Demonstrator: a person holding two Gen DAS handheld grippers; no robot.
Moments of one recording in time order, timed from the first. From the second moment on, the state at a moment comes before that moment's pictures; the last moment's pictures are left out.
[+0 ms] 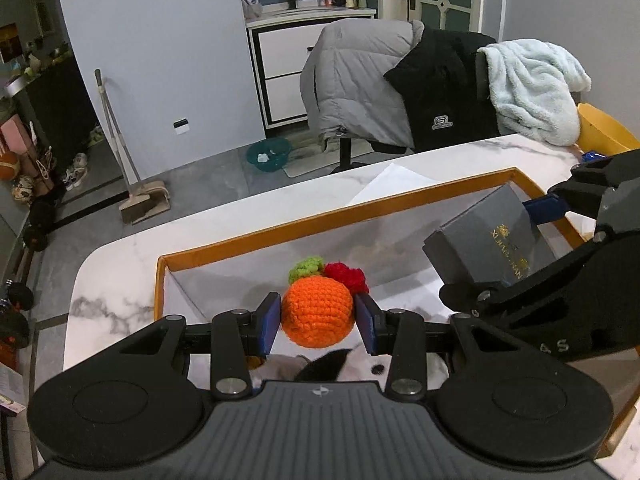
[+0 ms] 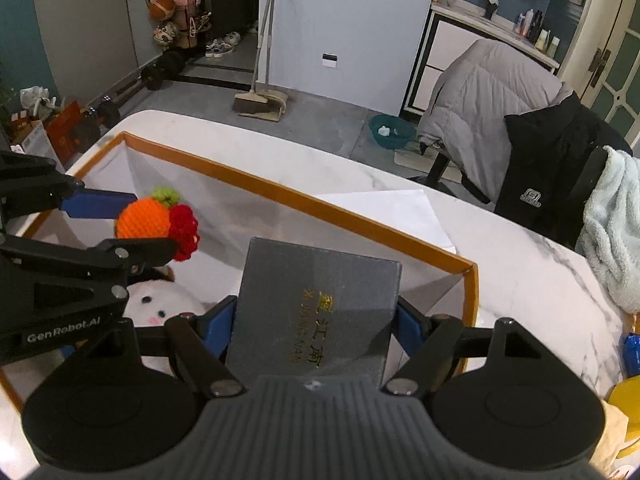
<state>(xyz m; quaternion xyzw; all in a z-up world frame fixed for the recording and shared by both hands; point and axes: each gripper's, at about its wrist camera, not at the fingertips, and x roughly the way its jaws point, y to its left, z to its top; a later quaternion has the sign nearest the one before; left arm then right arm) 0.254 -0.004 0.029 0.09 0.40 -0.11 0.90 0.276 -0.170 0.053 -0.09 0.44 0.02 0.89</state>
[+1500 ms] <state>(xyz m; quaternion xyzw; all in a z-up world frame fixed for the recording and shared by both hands) 0.261 -0.001 0.010 0.10 0.44 -0.06 0.89 0.294 -0.187 0.037 -0.04 0.44 -0.02 0.90</state>
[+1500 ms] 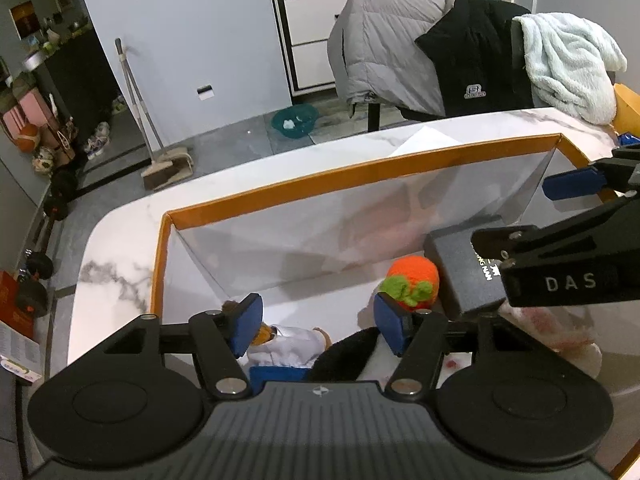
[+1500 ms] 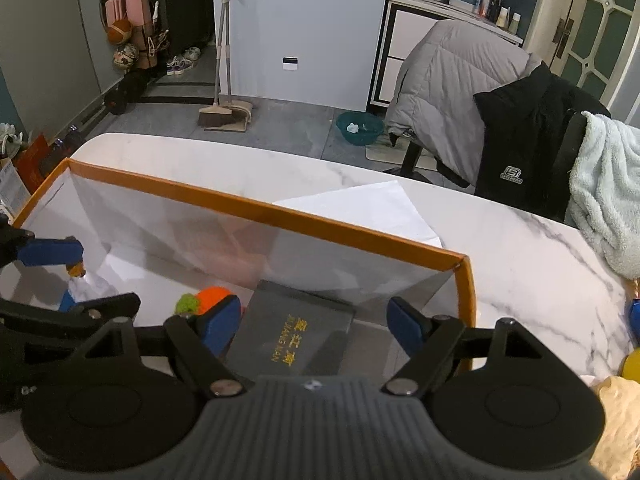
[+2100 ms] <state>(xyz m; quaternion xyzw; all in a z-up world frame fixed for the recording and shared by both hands) 0.226 0.001 0.056 0.07 0.41 -0.07 0.91 0.242 -0.174 0.070 -0.06 0.42 0.00 0.90</state>
